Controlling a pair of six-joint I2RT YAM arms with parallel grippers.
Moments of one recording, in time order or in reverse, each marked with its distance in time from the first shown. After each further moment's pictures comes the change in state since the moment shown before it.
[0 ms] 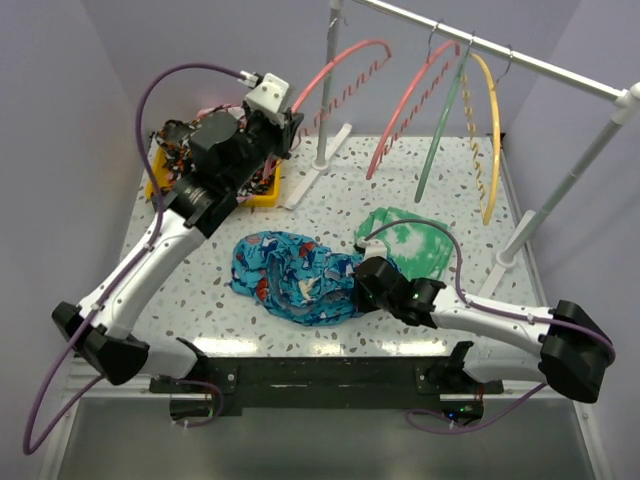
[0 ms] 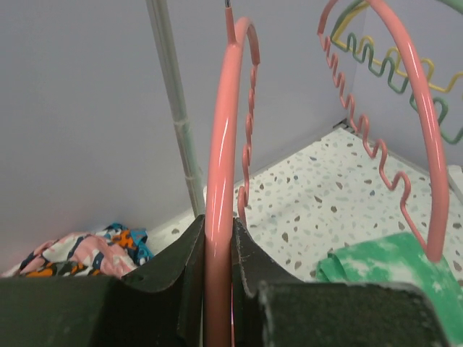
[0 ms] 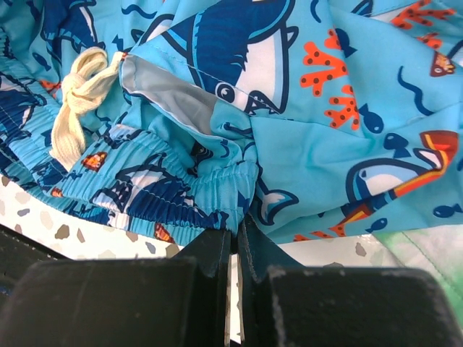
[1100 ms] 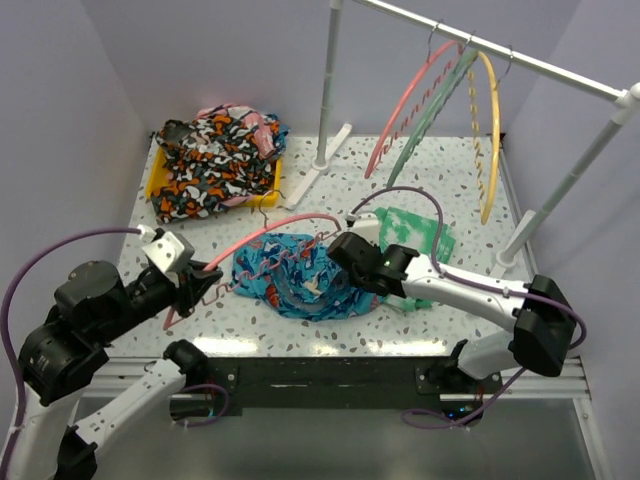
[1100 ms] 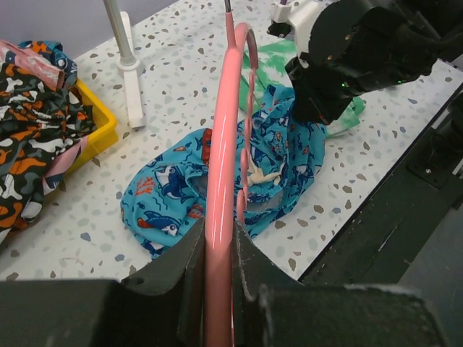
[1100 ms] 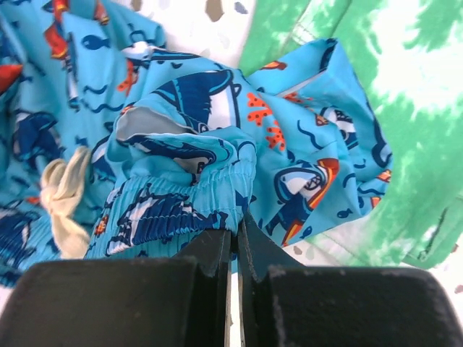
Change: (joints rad) left arm -0.001 -0.845 -0.314 -0.890 0.194 -0.082; right arm 0.004 0.220 0.388 -0.379 0.290 0.061
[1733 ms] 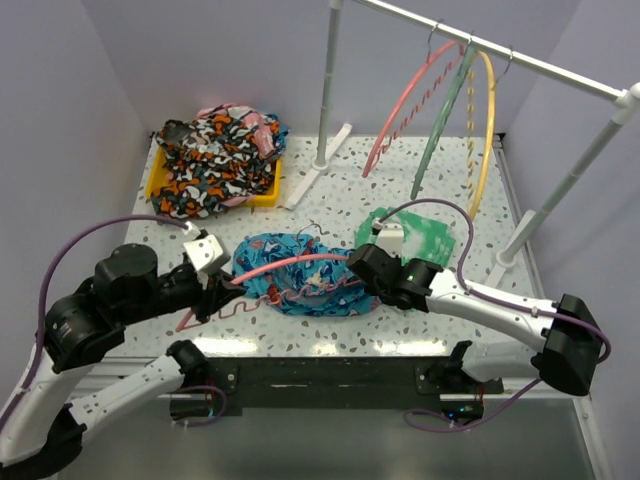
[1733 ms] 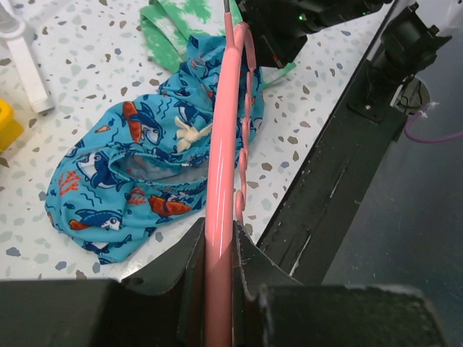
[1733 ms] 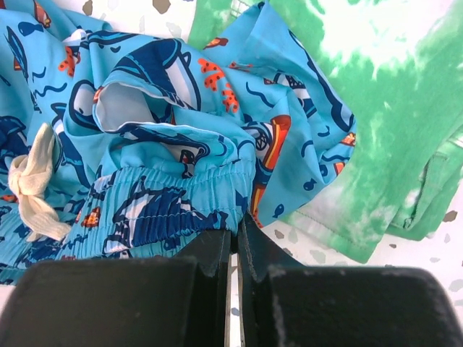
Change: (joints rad) left arm -0.168 0.089 -0.014 -0.045 0.070 -0.018; right arm -0.007 -0.153 -0.142 -0.008 0.051 0.129
